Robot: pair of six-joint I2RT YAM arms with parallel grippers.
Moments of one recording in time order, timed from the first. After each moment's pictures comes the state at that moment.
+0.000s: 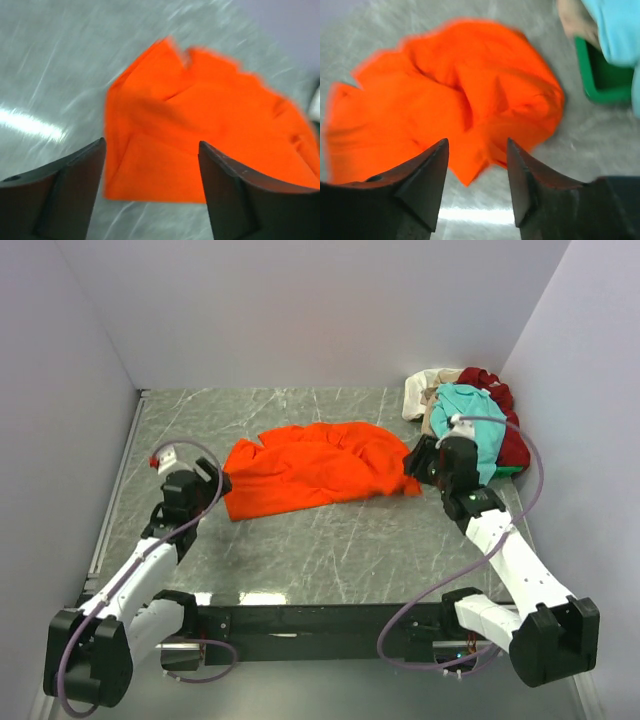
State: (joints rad) left arm -0.18 0.96 0.51 0.09 -0.20 -0.67; right arm 0.22 1.04 0.84 -0.20 0.07 0.46
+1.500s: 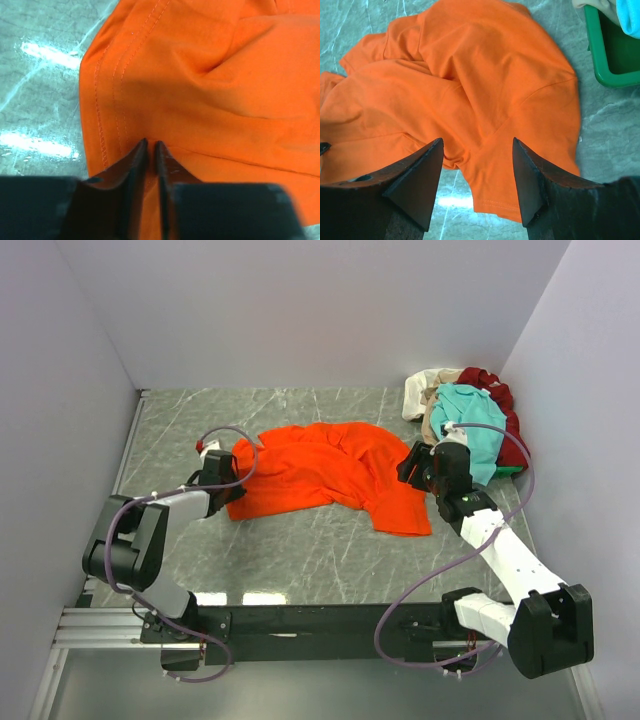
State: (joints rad) left arm -0.25 1.57 0.69 0.09 -0.17 -0.61; right arm 0.22 1.08 0.71 -0.14 0.06 0.48
